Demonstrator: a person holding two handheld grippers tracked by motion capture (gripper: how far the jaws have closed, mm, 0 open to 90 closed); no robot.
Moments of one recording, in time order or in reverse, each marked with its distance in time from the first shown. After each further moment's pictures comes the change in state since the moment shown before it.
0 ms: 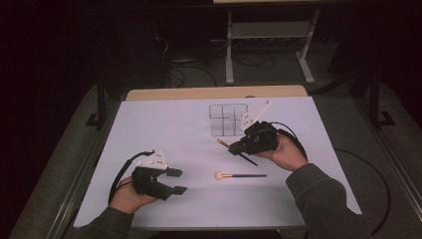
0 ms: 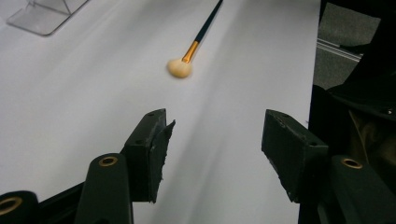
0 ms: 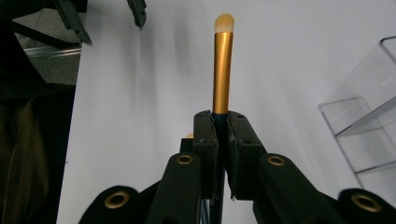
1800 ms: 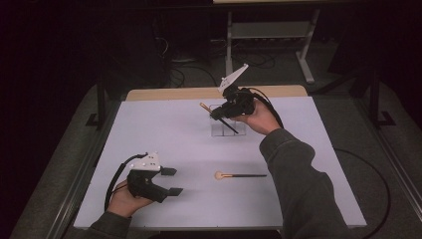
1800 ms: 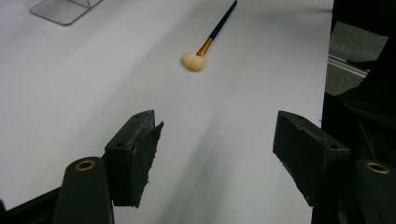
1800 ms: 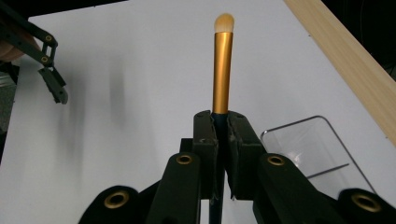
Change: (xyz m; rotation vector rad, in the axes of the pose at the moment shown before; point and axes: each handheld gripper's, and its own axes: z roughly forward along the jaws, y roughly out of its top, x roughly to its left) left arm 0.005 -0.018 -0.002 -0.054 0.028 -0.044; right arm -0.074 0.072 0.018 -0.022 -0.083 0.053
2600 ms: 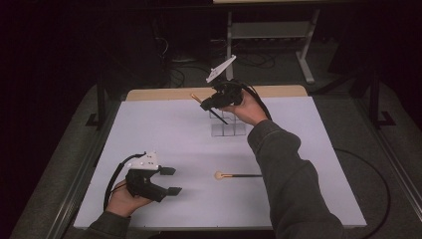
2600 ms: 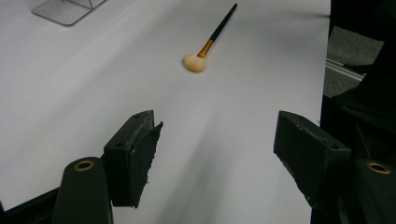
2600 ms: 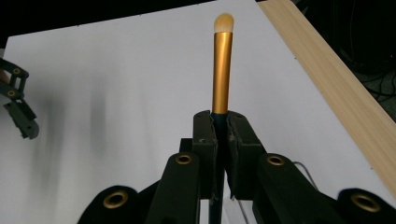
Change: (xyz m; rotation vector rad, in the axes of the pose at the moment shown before) left arm 0.002 -0.001 -0.003 -0.015 -0.009 -0.011; right arm -0.019 0.028 0.020 -0.023 -0.016 -0.005
